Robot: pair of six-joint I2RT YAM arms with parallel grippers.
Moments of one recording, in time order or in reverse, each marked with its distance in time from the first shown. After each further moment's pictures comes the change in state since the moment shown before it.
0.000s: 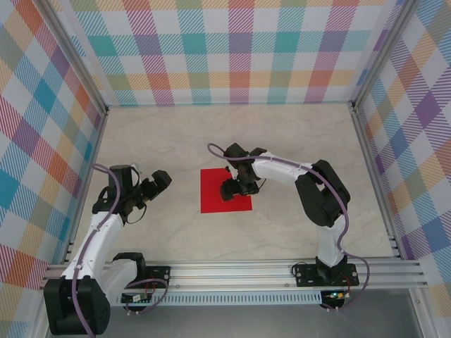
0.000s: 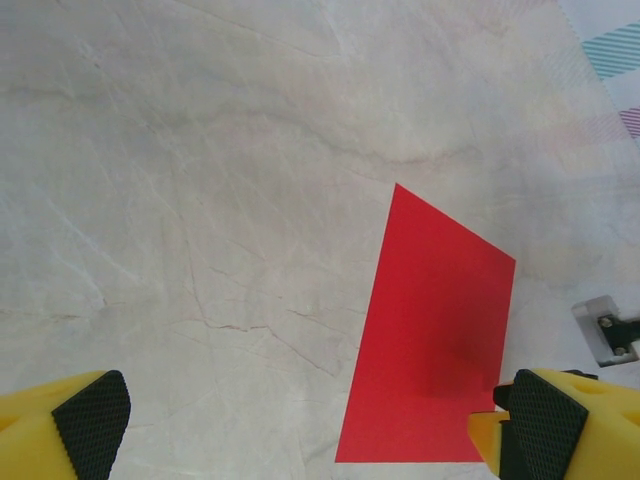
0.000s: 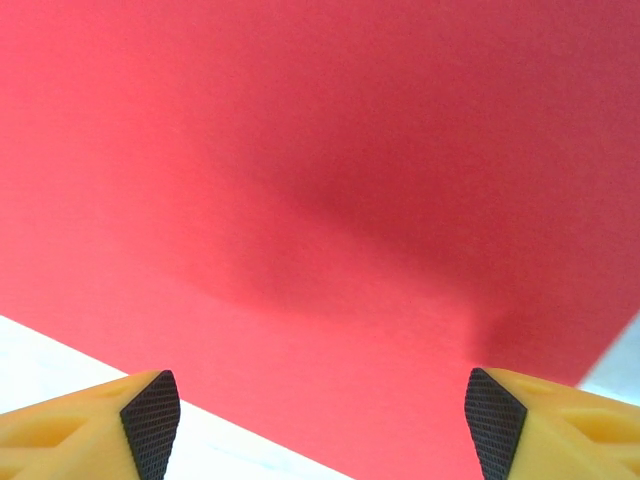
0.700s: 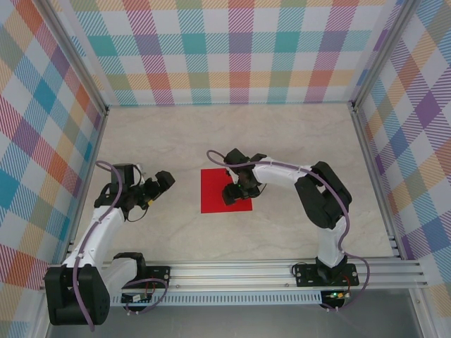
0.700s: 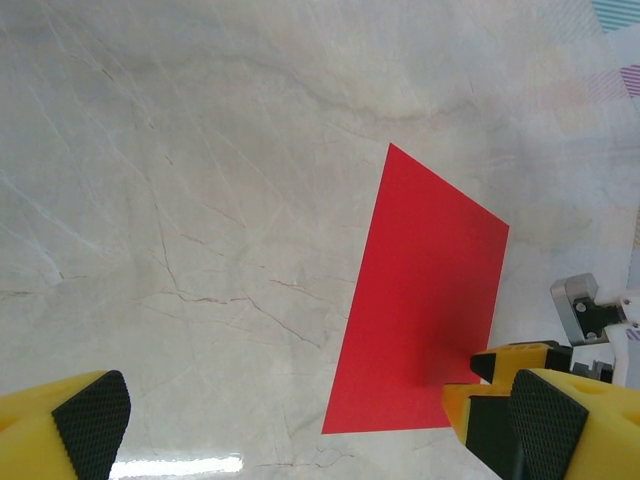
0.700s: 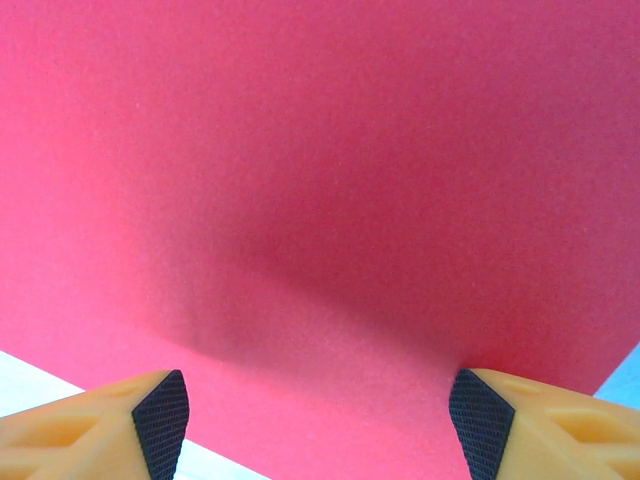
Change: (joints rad) left arm 0.000 0.067 0.016 -0.005 0.091 0.008; right arm 0.013 -0.019 -0.085 0.058 0.074 -0.067
